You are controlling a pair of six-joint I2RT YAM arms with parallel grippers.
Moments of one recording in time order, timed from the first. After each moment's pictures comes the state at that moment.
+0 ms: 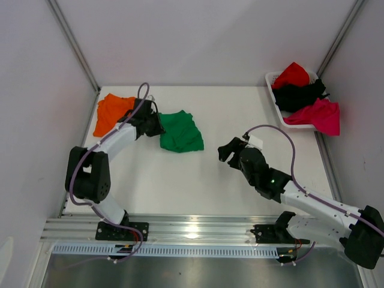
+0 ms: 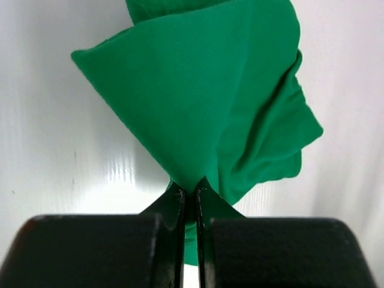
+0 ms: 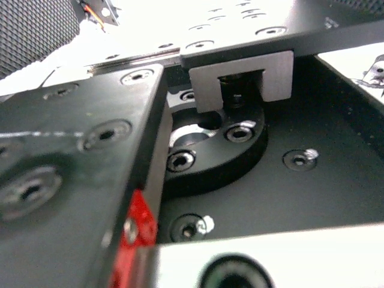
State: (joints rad) left arm -0.26 1.64 1.14 -0.33 0.10 -0.49; right arm 0.85 0.99 0.64 -0.06 0.51 0.89
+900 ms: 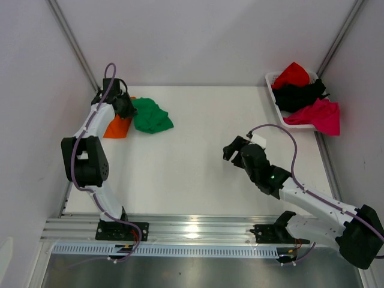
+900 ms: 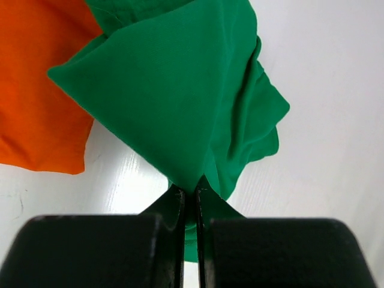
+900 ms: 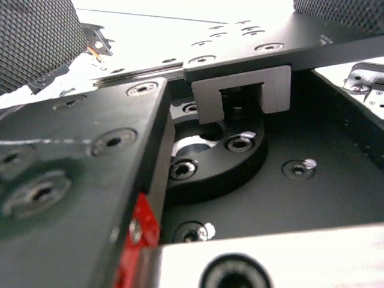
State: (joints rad) left arm 0.04 1.82 1.51 -0.53 0.11 -0.39; right arm 0.76 1.02 0.64 -0.10 0.48 0.86
